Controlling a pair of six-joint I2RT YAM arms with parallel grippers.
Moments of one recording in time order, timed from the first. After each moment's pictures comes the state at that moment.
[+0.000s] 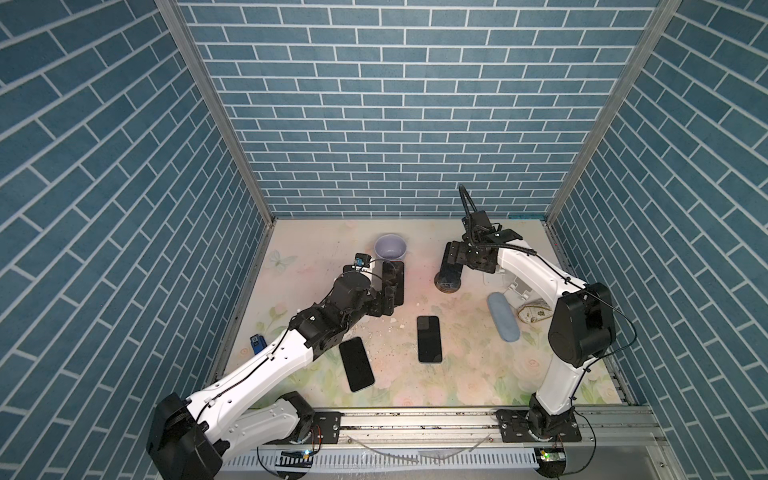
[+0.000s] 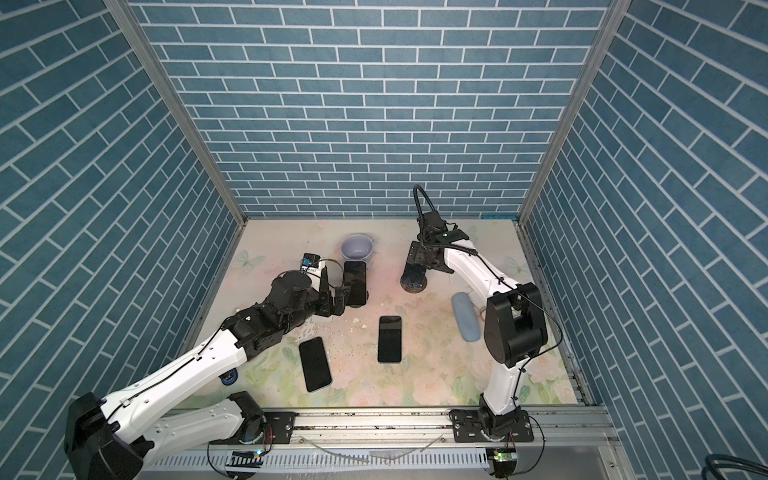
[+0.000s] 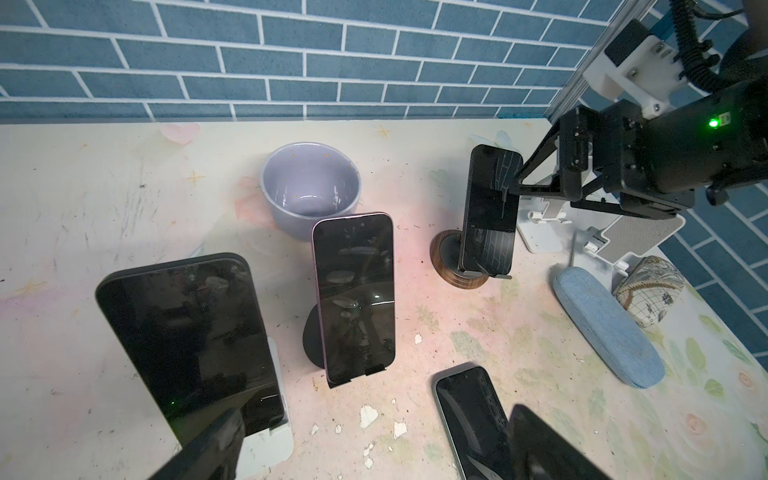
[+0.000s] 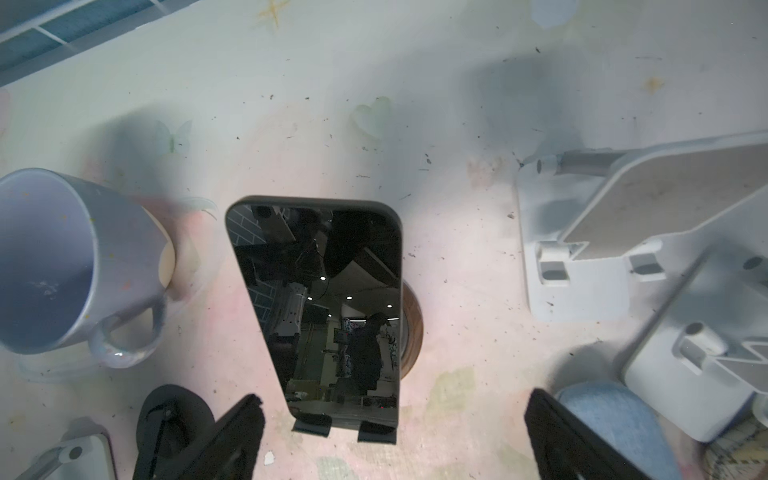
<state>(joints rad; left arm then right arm) -0.71 1.06 0.83 -0.33 -0.20 -0.39 0.46 1.84 1.56 -0.77 0.13 0.58</state>
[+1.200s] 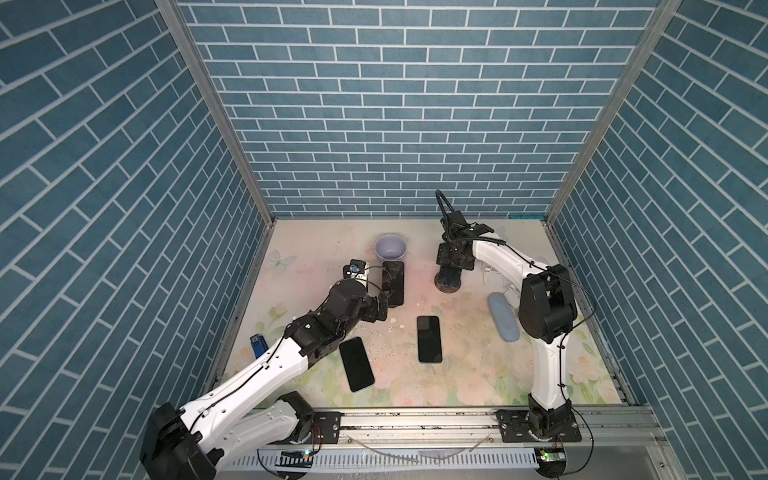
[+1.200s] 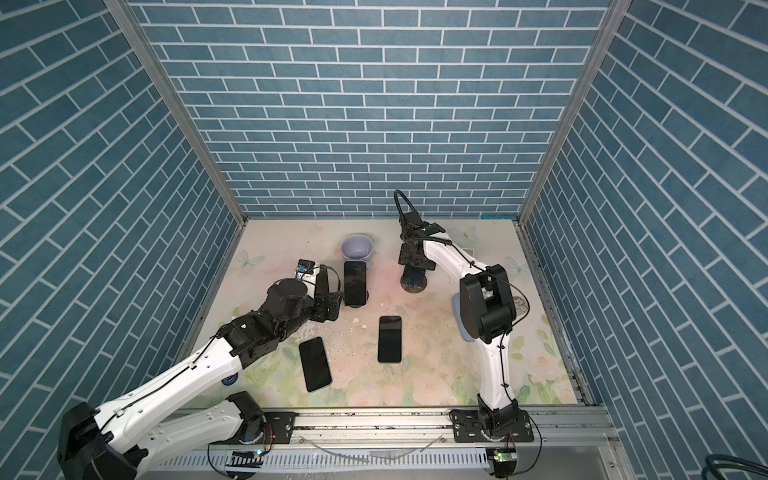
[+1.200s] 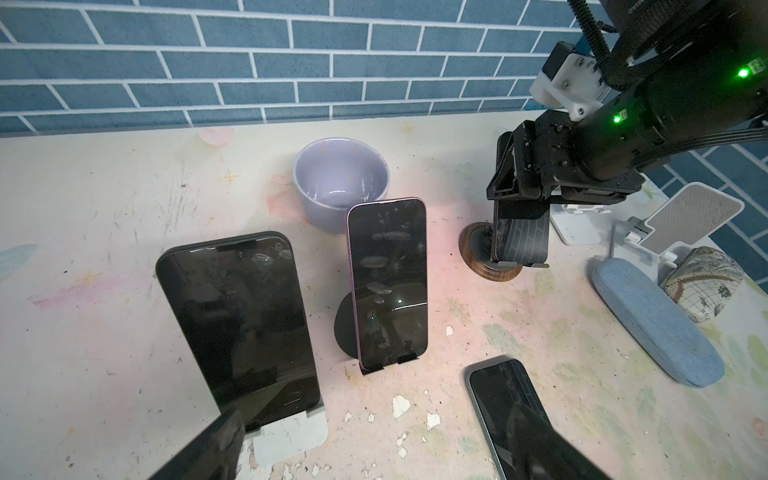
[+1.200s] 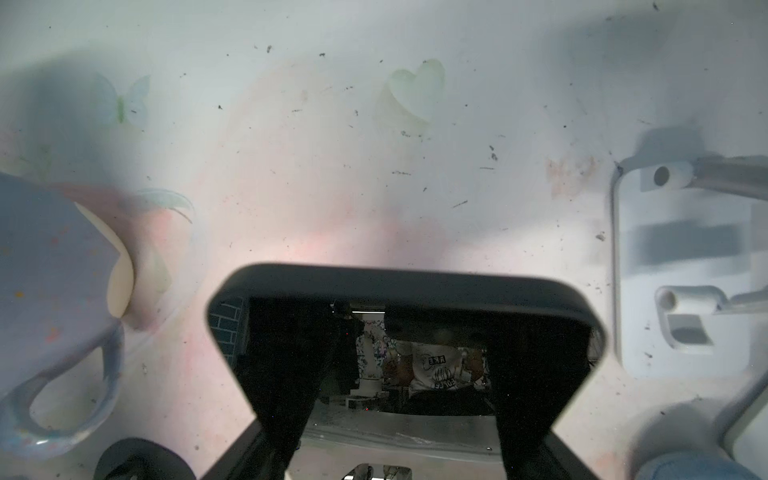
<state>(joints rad) -0.71 1.00 0.76 -0.33 -0.27 -0.35 0.51 2.09 1.78 -0.85 0.15 0.59</state>
